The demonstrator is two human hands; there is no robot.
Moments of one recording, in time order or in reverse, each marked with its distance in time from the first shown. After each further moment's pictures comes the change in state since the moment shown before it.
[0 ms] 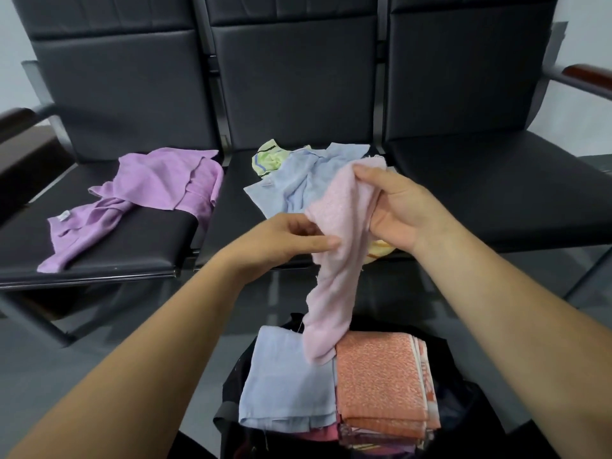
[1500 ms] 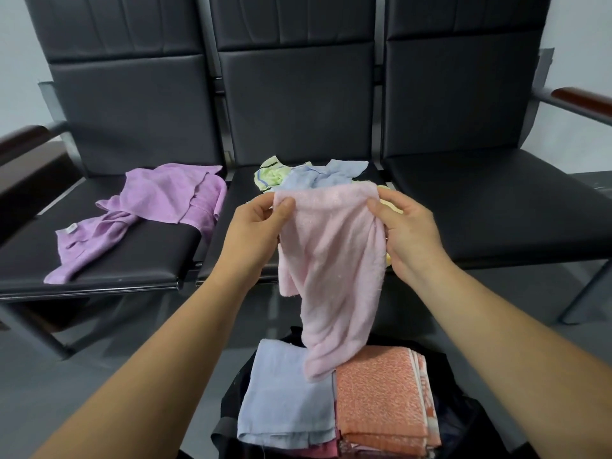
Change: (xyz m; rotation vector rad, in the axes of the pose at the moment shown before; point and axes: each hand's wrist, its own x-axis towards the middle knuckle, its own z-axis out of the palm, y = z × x) left_hand -0.021 0.025 0.002 -0.191 0.521 0.176; right_hand -0.023 0.016 -0.012 -0.343 0.341 -0.273
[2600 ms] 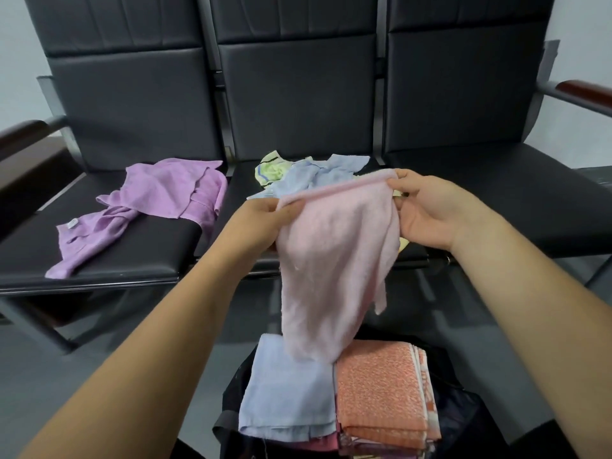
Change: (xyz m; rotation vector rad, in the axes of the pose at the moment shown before) left_hand 0.014 0.001 -0.004 0.117 -0.086 -0.246; right_hand 0.017 -0.048 -0.018 0.110 -0.270 0.334
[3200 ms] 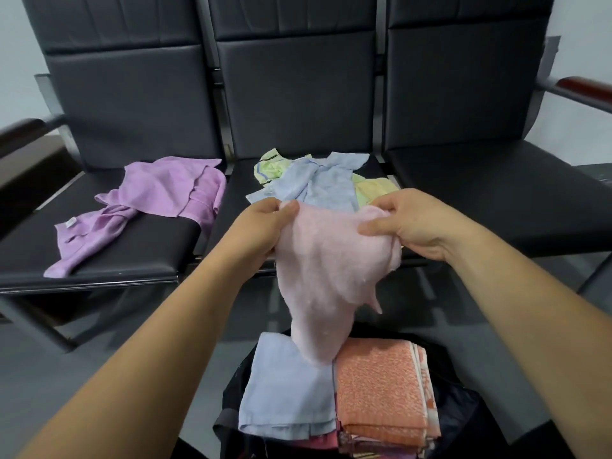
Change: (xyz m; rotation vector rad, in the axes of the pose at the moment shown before) left_hand 0.004 -0.008 0.006 -0.061 0.035 -0.091; right_hand 0.005 0.019 -0.003 -0.662 -0.013 -0.029
